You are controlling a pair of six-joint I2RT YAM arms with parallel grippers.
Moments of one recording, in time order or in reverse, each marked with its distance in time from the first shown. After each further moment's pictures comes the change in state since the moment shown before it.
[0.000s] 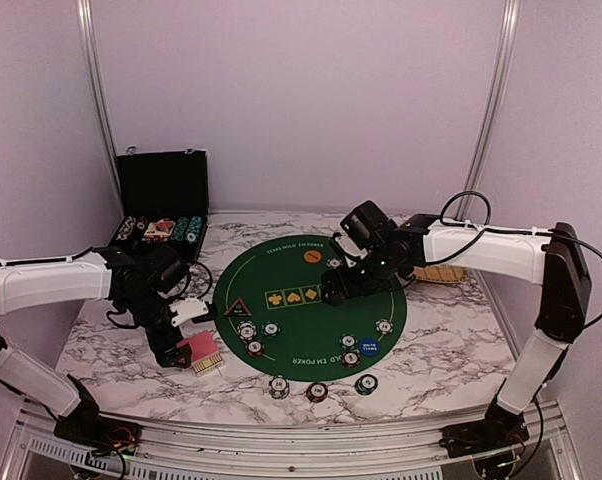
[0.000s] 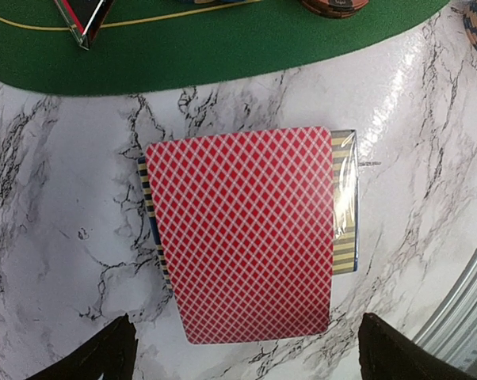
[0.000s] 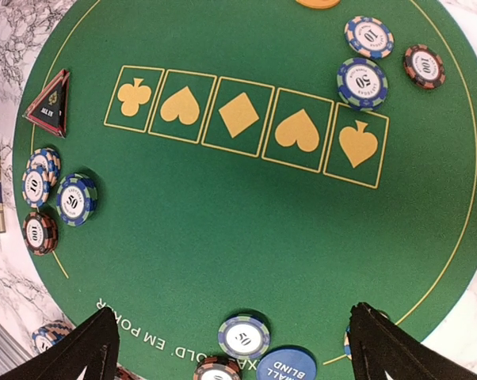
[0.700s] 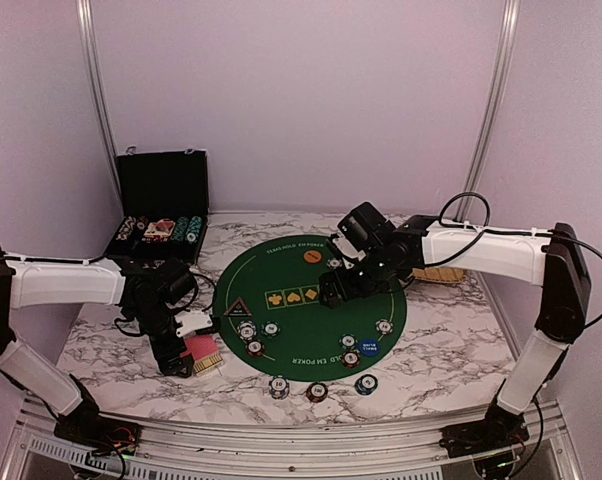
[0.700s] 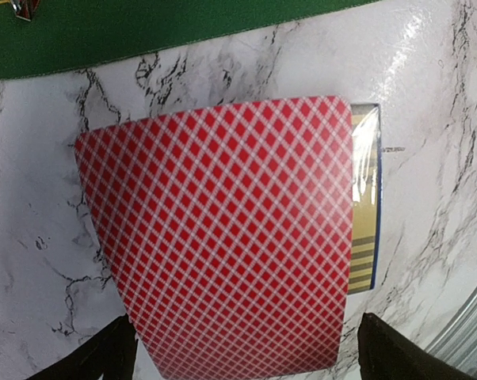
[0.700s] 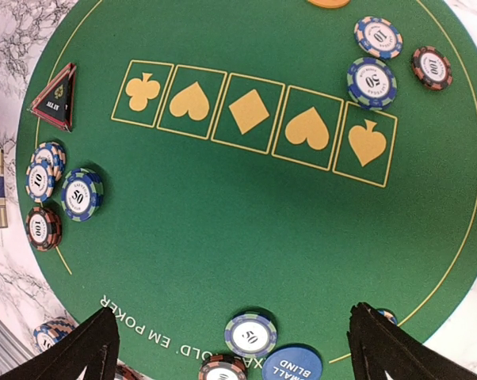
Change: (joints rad) left arm -0.026 0.080 -0.039 0.043 -0.016 0.006; right arm 0.018 0.000 0.000 -0.001 0.002 0.000
